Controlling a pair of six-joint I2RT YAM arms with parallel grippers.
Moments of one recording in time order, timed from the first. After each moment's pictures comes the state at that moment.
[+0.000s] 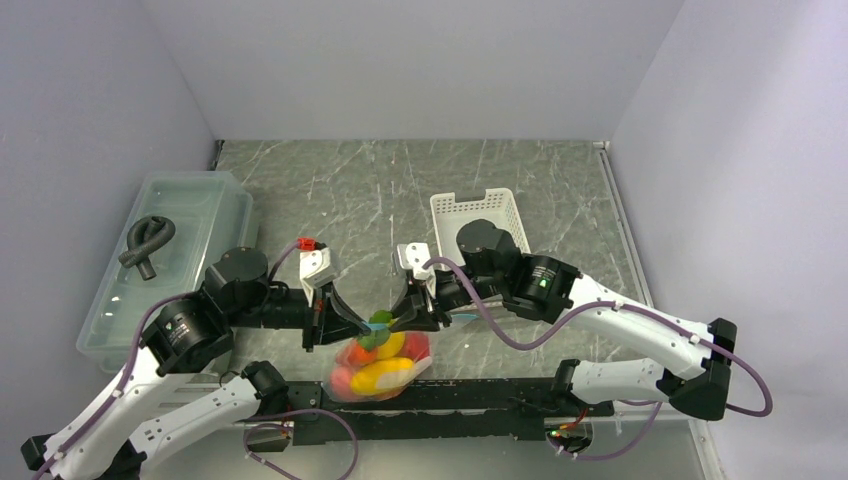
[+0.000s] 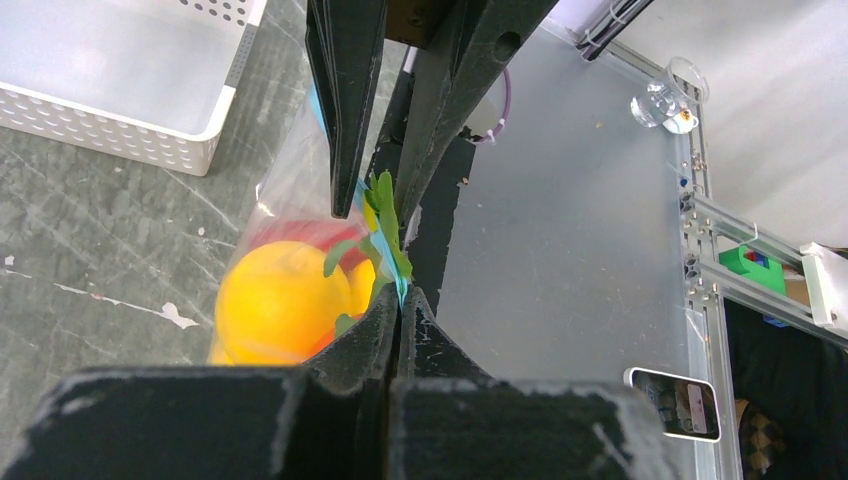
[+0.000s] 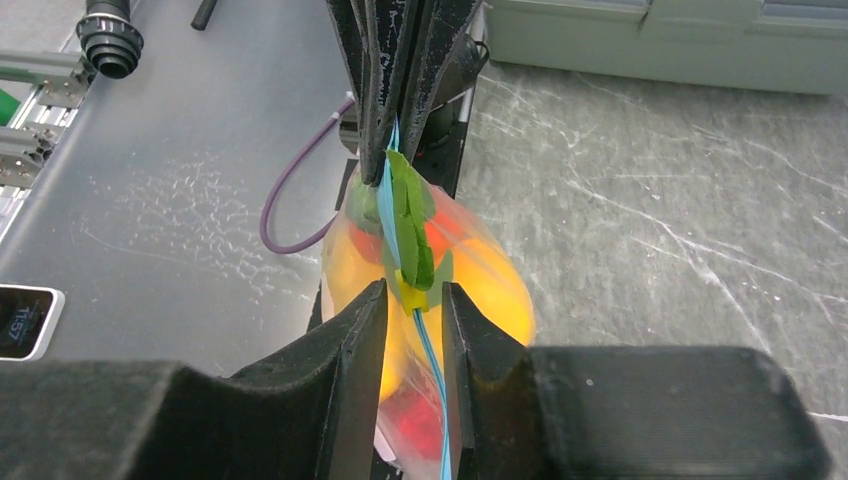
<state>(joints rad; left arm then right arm) -0.82 0.64 1.02 -0.72 0.63 -0.21 1.09 1.14 1.14 -0.37 -0.66 -0.17</state>
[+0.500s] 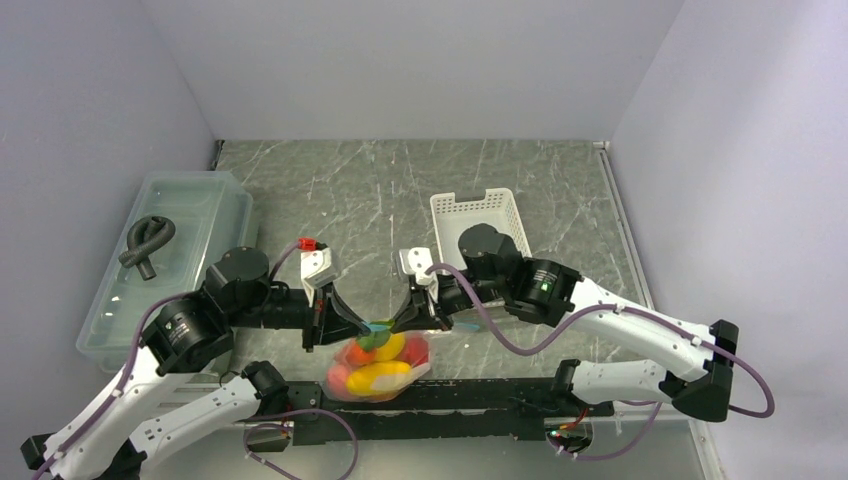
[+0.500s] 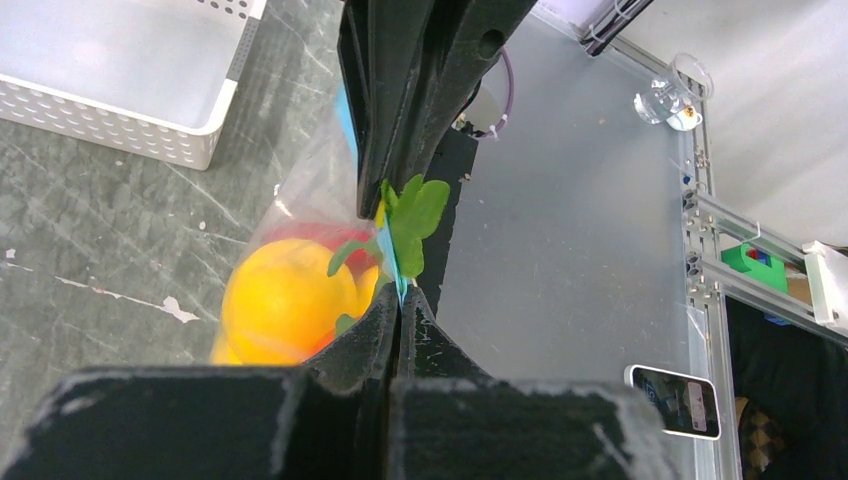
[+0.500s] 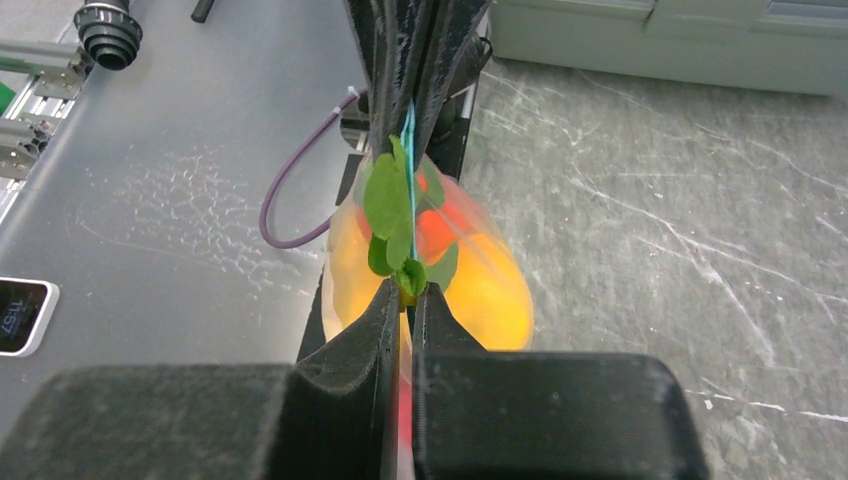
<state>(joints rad) -0.82 0.64 1.03 -0.74 0.63 -0.20 1.09 1.13 1.12 -0.36 -0.66 -0.18</state>
